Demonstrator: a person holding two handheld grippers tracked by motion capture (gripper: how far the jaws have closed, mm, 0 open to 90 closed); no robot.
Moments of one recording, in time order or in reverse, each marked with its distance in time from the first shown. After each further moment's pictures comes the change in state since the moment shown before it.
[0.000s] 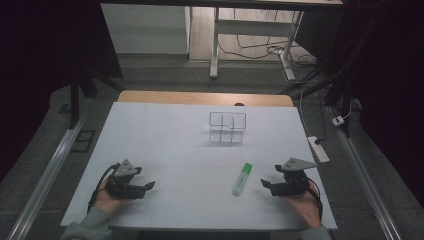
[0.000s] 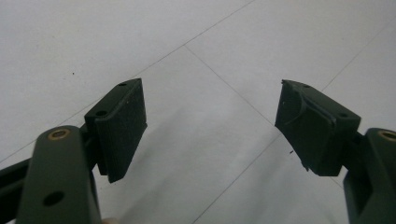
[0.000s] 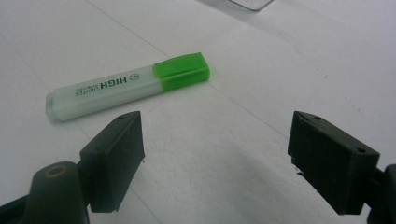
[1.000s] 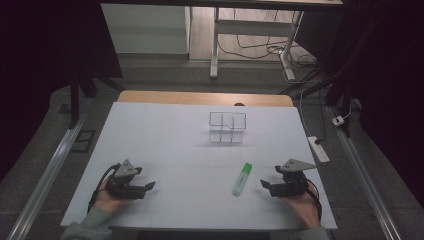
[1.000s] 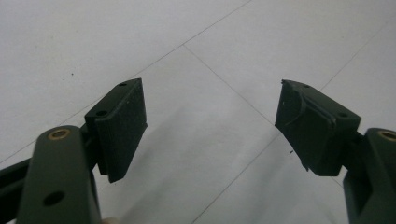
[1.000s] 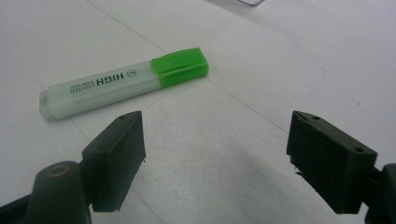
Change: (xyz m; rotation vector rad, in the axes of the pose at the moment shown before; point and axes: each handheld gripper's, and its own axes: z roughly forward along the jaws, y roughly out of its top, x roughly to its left) left arm -0.001 0.000 0.000 0.006 0.003 0.013; right arm 0.004 -0.001 0.001 0.006 -0.026 0.009
